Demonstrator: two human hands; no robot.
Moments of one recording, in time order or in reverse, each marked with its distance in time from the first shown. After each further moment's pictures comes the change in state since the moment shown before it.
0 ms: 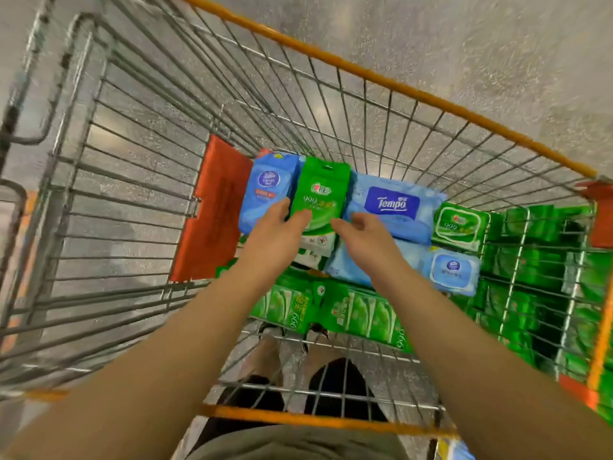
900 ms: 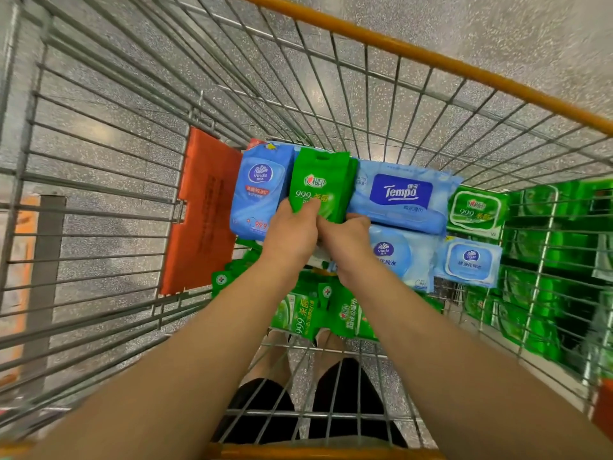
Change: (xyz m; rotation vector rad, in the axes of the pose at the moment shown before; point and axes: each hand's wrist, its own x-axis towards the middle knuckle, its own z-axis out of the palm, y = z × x) left_hand 0.040 -0.007 0.041 -0.180 0.092 -0.055; right_hand 0.040 0.012 0.057 0.419 0.094 0.227
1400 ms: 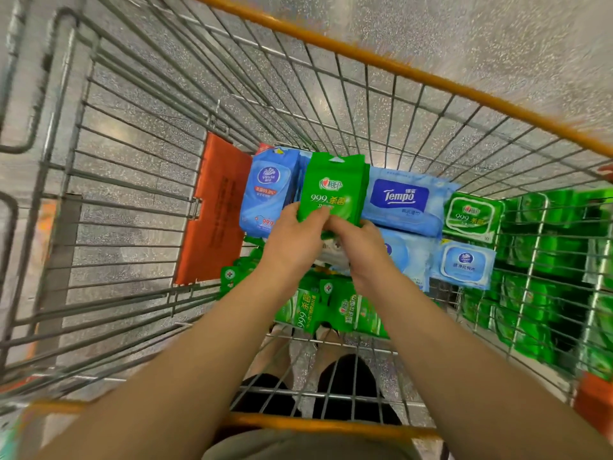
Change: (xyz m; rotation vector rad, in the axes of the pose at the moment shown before) left_hand -0.036 0.008 -0.017 -0.024 -0.063 0.074; right_hand -0.031 -0.004 -0.027 0.134 -0.188 -0.081
